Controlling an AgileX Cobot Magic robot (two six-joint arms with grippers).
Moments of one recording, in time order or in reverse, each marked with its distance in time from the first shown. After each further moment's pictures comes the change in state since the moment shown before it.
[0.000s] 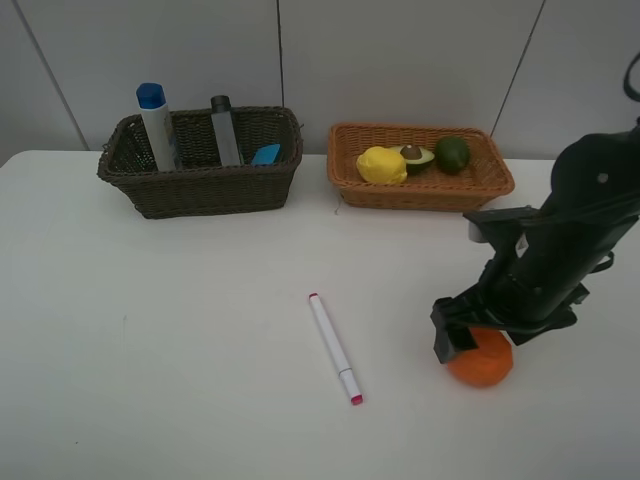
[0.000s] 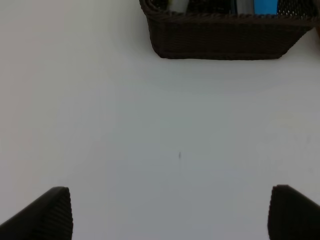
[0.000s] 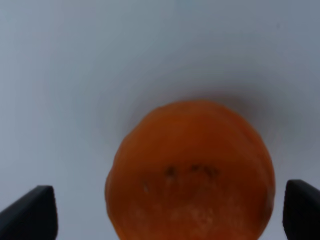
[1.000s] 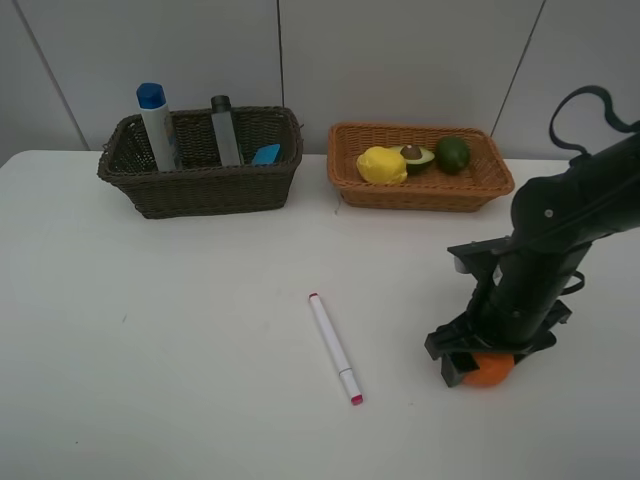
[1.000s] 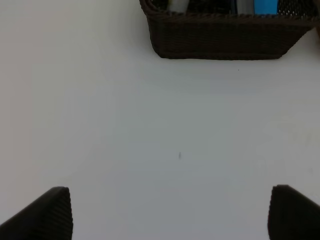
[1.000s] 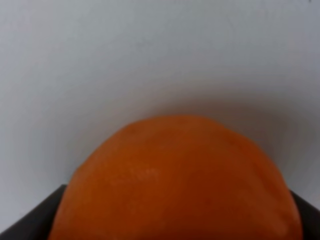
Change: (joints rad) left arm 0.000 0.000 0.000 0.000 0.000 0.000; right arm 0.000 0.169 -0.010 -0.041 -0.032 0.001
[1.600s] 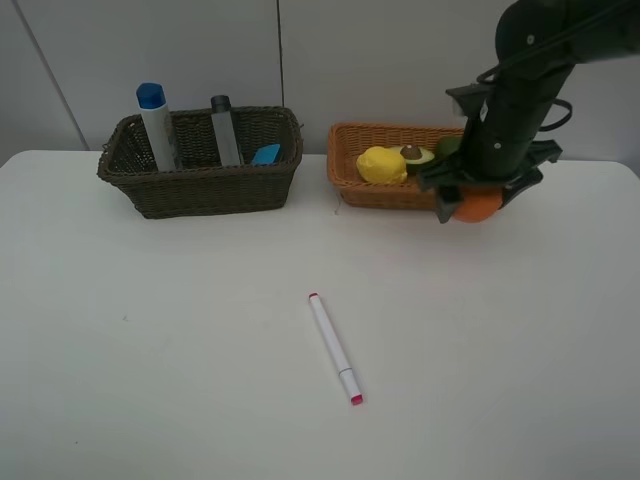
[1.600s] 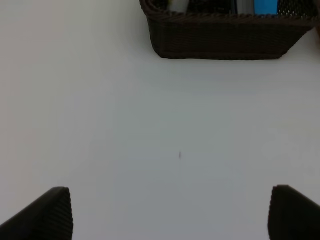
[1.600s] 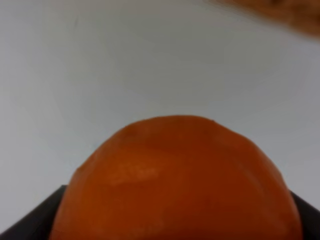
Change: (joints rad) left arm 0.000 0.000 0.000 0.000 0.000 0.000; right arm -0.109 0.114 -0.687 -0.244 0.299 0.109
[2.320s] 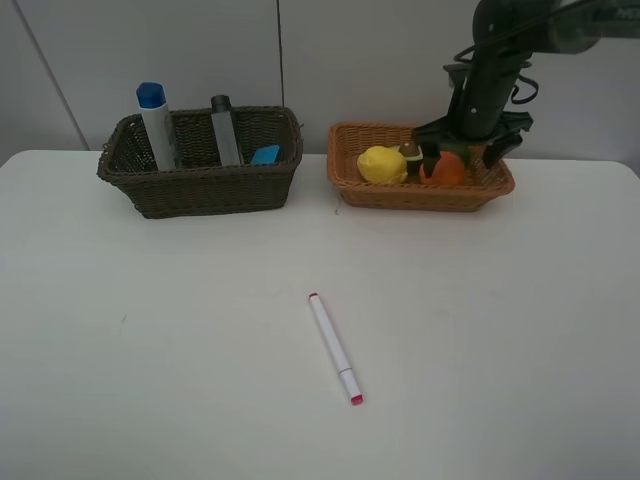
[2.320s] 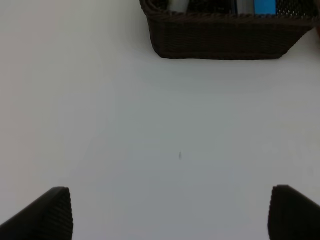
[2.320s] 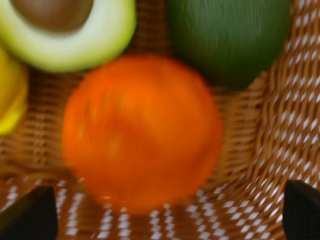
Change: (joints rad) left arm 0.000 0.000 0.000 0.000 0.000 0.000; right arm -0.100 0.348 -0.496 0.039 0.115 -0.064
